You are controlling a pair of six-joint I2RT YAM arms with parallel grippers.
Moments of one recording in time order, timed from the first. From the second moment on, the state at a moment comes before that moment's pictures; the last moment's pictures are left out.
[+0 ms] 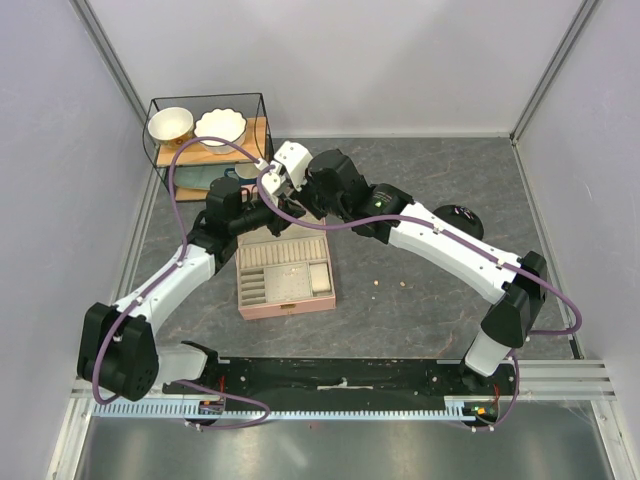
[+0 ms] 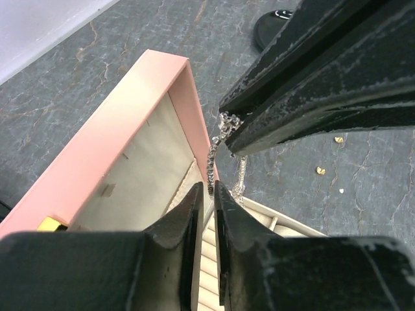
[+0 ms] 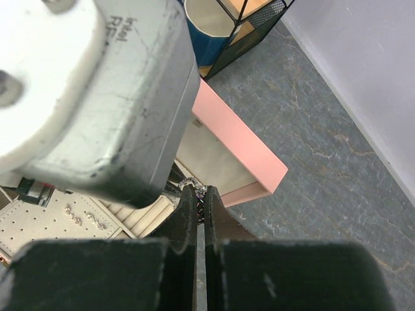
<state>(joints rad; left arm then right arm) -0.36 1.27 0.84 0.16 0.61 0.15 0.92 1.69 1.70 -0.49 0.19 -0.23</state>
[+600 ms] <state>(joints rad) -0.36 1.27 0.84 0.16 0.60 0.15 0.92 1.69 1.69 -0.49 0.20 -0.23</state>
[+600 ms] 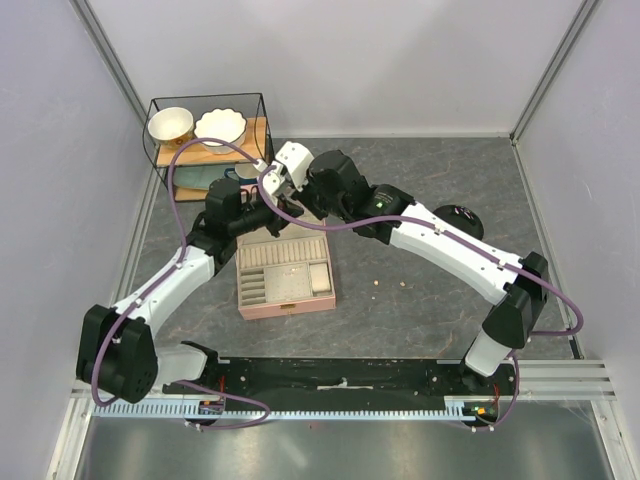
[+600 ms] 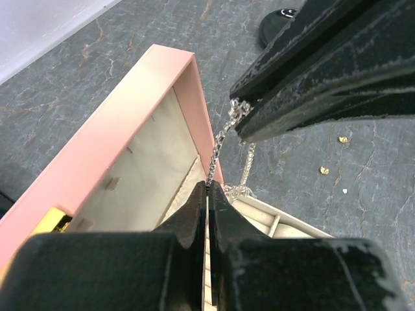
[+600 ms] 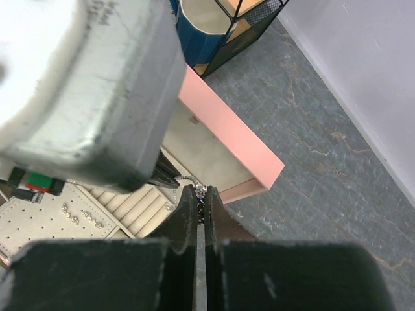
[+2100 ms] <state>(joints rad) -0.24 1.17 0.83 0.05 0.41 0.23 0.90 1.82 1.73 -0.42 0.21 -0.23</state>
